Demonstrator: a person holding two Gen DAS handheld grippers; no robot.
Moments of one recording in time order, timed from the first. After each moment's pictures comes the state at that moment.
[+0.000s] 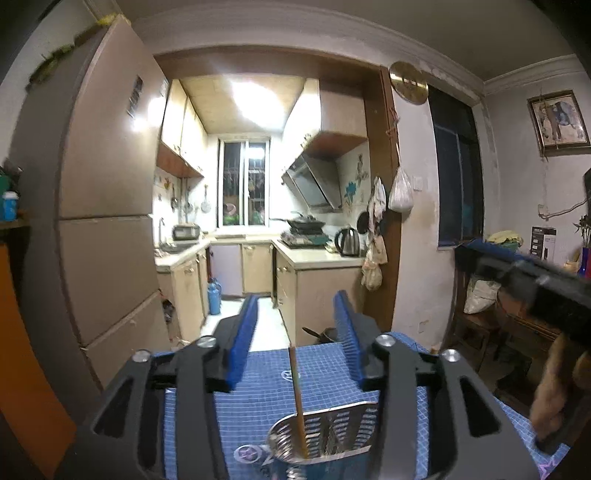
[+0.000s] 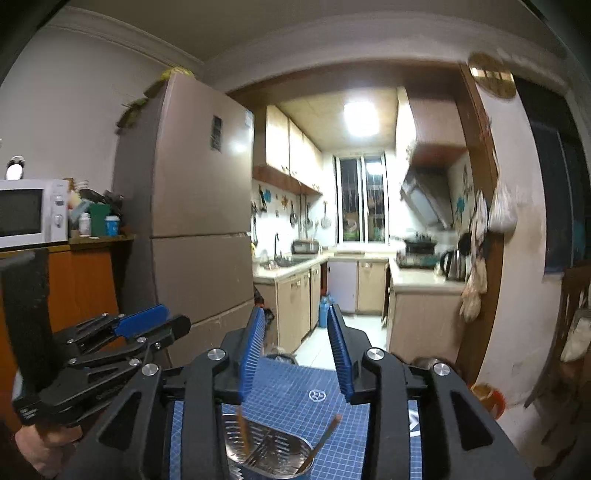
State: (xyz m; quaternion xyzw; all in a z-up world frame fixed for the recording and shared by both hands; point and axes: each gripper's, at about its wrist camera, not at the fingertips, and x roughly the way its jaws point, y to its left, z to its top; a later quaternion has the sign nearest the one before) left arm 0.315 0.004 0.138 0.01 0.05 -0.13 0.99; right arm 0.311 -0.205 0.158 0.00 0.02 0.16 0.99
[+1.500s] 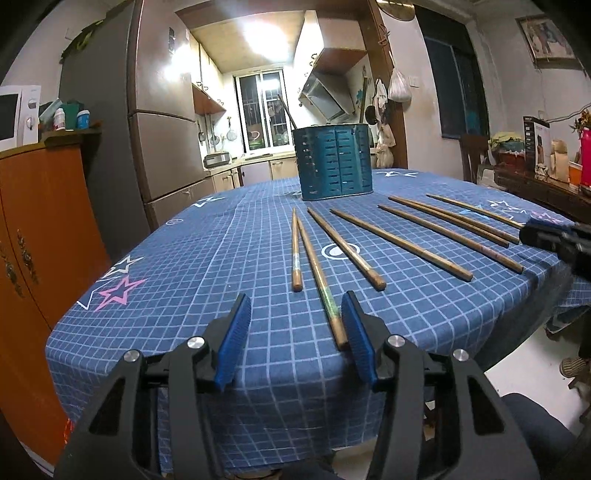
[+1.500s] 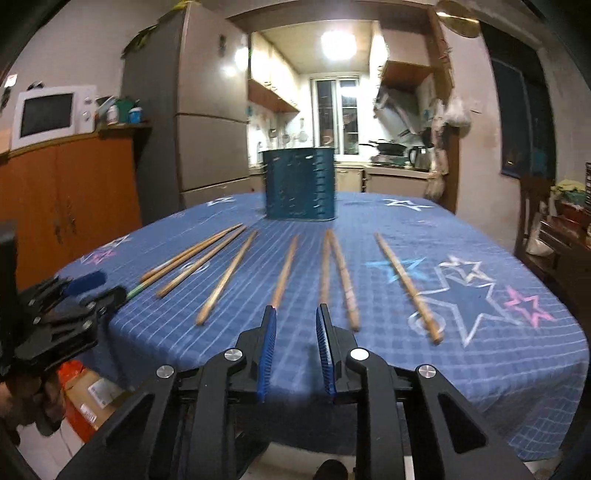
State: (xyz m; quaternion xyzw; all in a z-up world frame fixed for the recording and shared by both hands) left arm 0.046 0.057 -0.137 0.09 0.19 -0.06 0.98; right arm 0.030 -0.180 -0.129 0.01 0.19 0.09 0.98
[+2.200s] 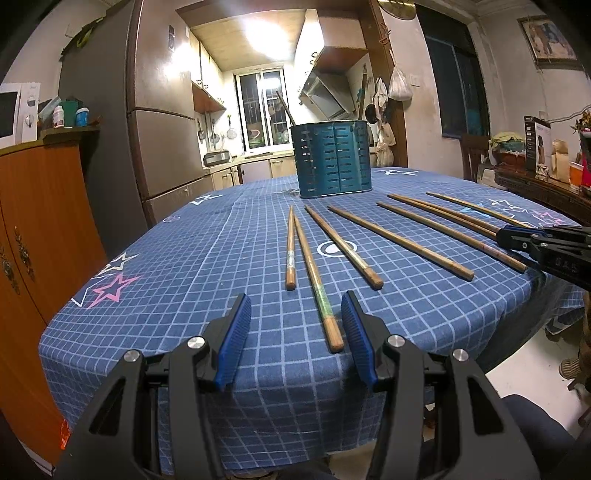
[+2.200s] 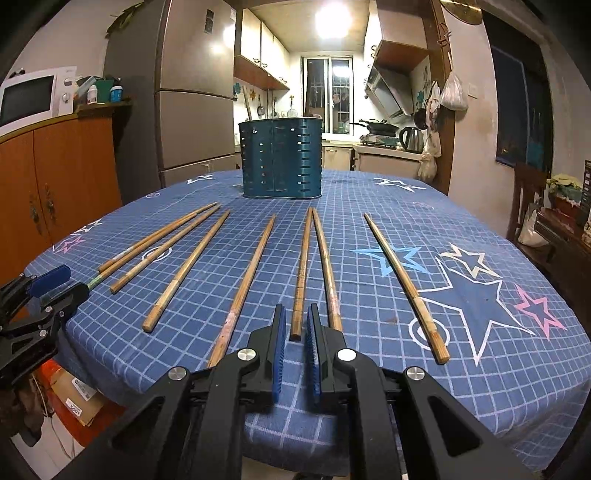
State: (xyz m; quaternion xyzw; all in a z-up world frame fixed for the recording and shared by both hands) left arm 0.050 0.049 -0.141 0.08 0.19 -0.06 0.98; right arm 0.070 -0.180 -0.143 -0.01 0.23 0.07 0.97
